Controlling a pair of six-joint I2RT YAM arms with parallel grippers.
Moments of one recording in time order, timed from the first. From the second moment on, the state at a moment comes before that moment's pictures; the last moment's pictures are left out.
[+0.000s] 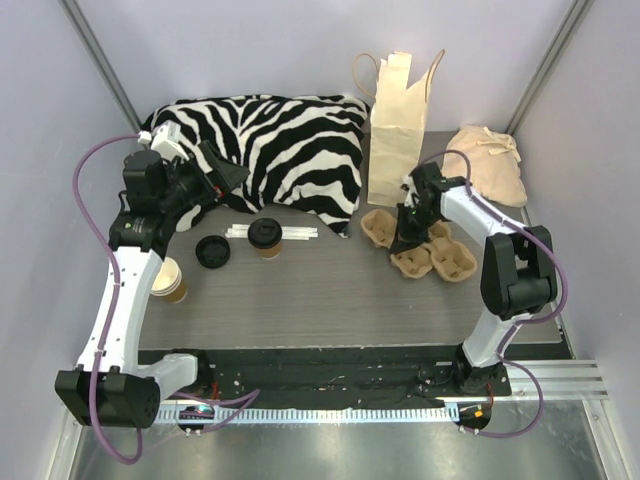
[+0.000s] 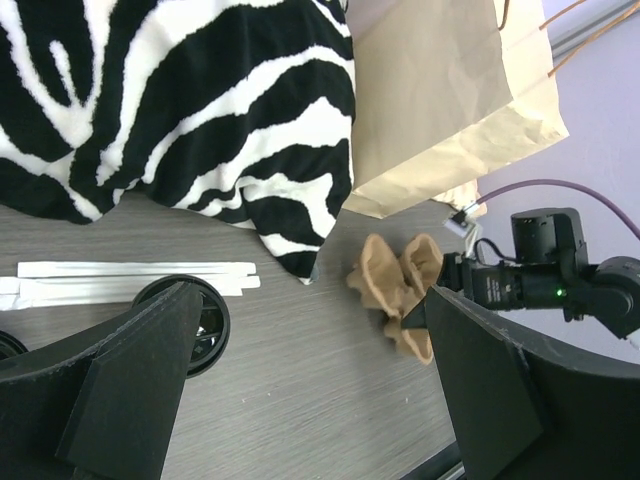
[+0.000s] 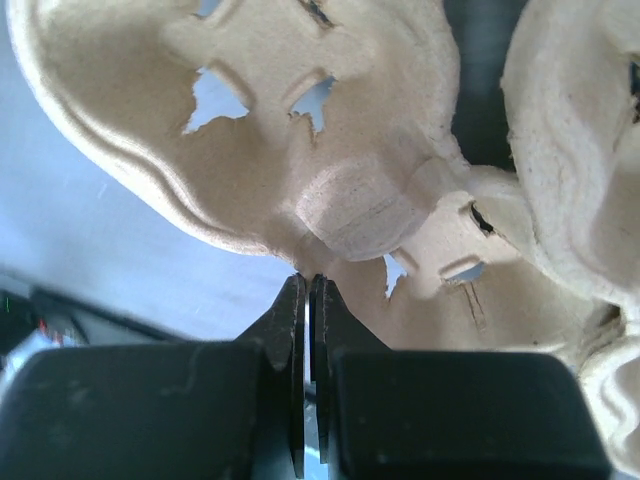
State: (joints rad) left arm -0.04 1.13 1.21 -0.38 0.41 -0.57; right arm 0.23 1.75 1.28 -0.84 -0.33 0.31
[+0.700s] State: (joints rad) left arm 0.04 1.13 1.21 -0.39 0.42 -0.58; right arm -0.31 1.79 1.36 -0.93 -0.20 0.12
